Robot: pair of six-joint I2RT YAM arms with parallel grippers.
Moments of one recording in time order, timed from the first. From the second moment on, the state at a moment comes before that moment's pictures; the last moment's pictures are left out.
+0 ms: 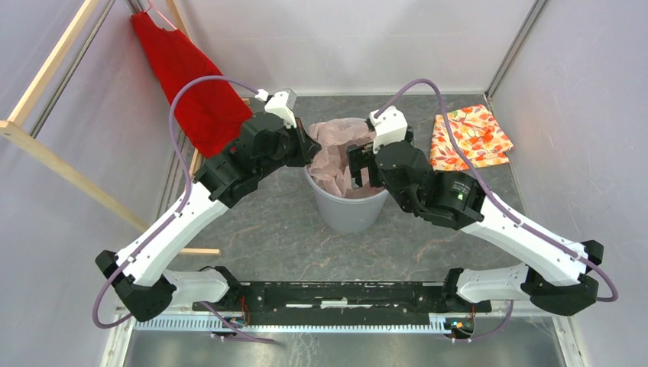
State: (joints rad) left arm -0.76 1.22 1.41 -0.58 -0.13 -0.59; right arm 1.08 1.19 1.47 -0.73 0.68 0.30
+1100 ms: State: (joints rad) left arm -0.76 1.21 1.47 -0.62 -0.24 -0.58; right arm 1.08 1.15 1.44 -0.85 0.76 0.43
